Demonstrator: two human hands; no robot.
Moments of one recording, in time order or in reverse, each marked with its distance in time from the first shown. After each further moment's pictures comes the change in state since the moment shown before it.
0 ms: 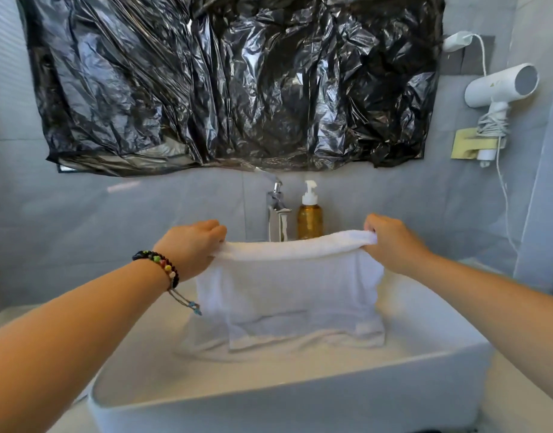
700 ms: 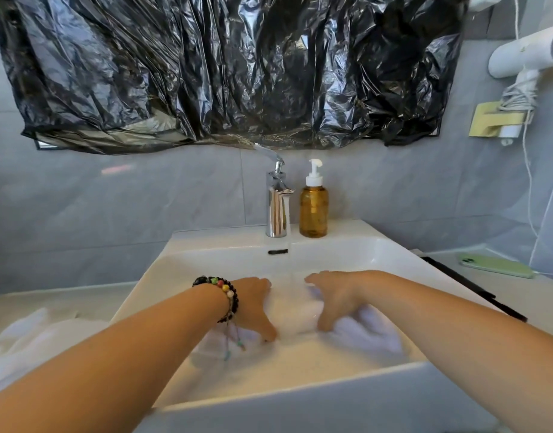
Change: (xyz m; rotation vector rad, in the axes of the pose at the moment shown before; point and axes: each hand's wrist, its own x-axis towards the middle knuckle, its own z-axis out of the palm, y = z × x) left_hand 0.006 0.096 0.060 -0.353 -0.851 -0.187; right_hand -0.014 -0.056 0.090 -0.185 -0.958 -0.019
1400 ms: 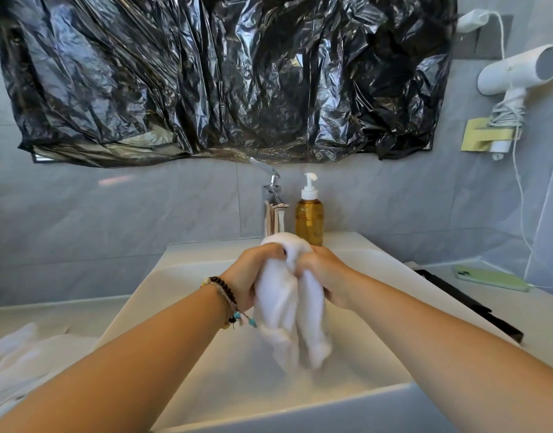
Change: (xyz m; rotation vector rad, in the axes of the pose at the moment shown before) left_hand 0.001 0.022 -0.027 -1.582 0.187 0.349; right_hand -0.007 -0.029 -0.020 1.332 0.324 -0.335
